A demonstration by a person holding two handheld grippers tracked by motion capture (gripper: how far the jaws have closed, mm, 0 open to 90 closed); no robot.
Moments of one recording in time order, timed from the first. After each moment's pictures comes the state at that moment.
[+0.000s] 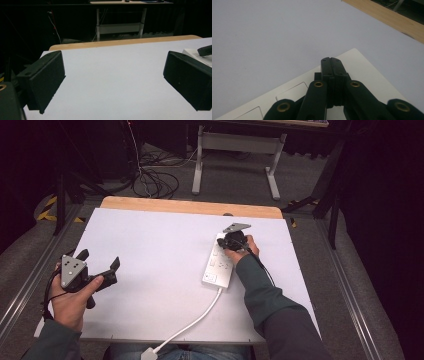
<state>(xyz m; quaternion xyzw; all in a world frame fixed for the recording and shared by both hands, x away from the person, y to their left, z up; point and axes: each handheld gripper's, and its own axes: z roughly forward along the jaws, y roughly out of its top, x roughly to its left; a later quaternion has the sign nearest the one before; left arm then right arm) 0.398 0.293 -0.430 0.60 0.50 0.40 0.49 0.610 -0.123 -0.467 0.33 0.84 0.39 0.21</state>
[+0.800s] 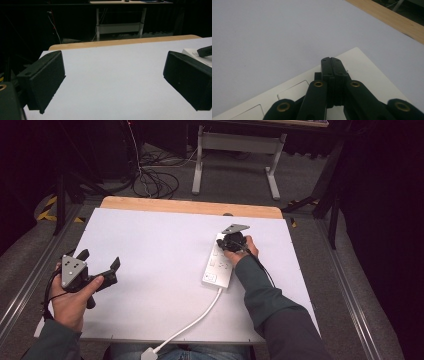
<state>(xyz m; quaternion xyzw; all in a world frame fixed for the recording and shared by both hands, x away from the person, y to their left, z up) 0.398 0.293 -0.431 0.60 0.50 0.39 0.49 0.607 -0.120 -0.469 0.32 0.84 0.38 0.21</state>
